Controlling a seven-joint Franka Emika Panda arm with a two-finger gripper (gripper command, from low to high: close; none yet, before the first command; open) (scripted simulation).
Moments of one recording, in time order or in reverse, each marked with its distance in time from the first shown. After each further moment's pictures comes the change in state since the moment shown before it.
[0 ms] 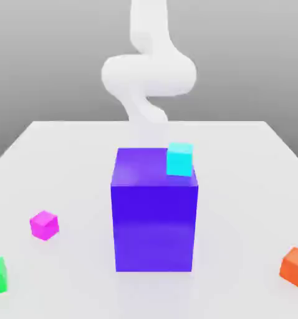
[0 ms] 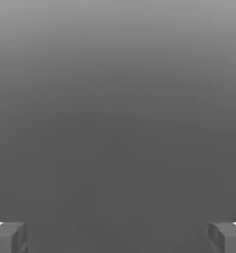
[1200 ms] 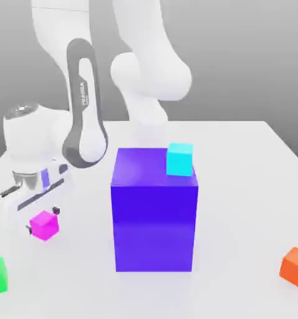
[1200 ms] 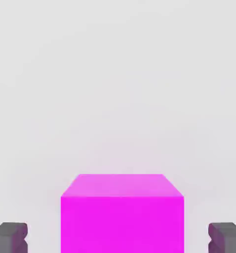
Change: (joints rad) arm -0.693 1.004 -0.025 -0.450 0.076 0.723 1.125
